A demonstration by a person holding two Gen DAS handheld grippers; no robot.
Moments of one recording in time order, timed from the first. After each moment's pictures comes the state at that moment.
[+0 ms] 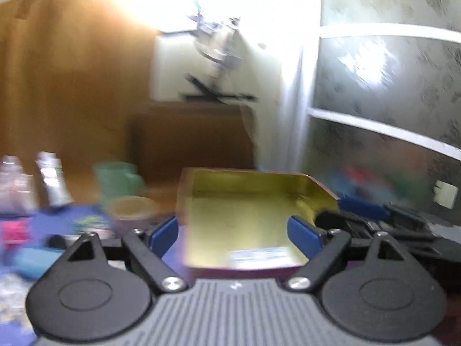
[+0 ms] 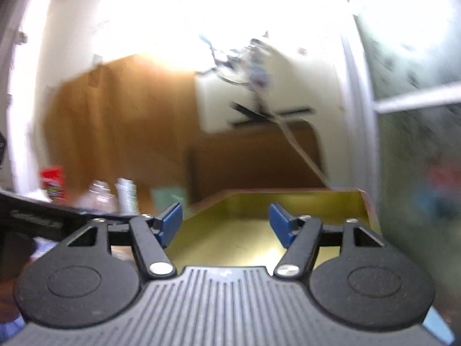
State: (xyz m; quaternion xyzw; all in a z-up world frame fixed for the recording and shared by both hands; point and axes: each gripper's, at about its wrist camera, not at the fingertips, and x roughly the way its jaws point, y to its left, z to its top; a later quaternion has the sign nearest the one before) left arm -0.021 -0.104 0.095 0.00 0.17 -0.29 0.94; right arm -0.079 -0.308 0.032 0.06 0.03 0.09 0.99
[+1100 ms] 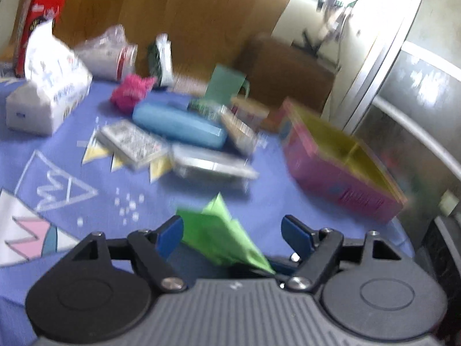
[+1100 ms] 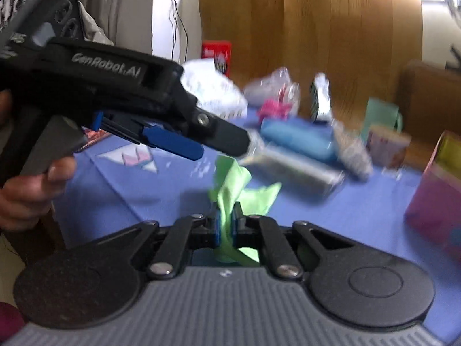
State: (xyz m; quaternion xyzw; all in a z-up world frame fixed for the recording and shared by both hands) left arm -0.036 0.070 0.023 -0.12 0.35 -0.24 0.90; right arm -0.059 -0.093 -0.045 -0.07 0.22 0.31 0.92
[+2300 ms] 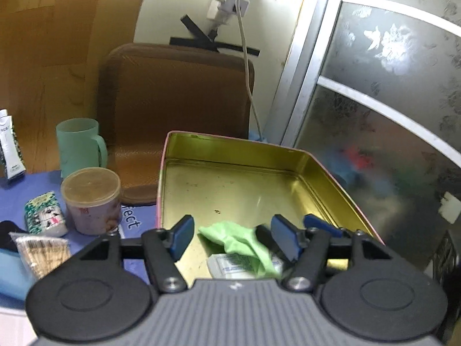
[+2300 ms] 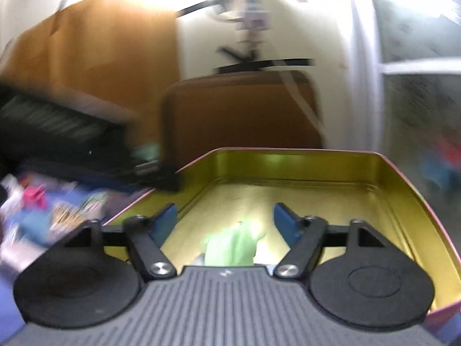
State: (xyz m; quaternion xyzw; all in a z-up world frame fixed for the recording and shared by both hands) left arm 0.078 -0.160 0.083 -0.03 0.29 -0.34 0.89; right arm 0.028 -0.310 -0.007 0.08 0.11 -0.04 0.99
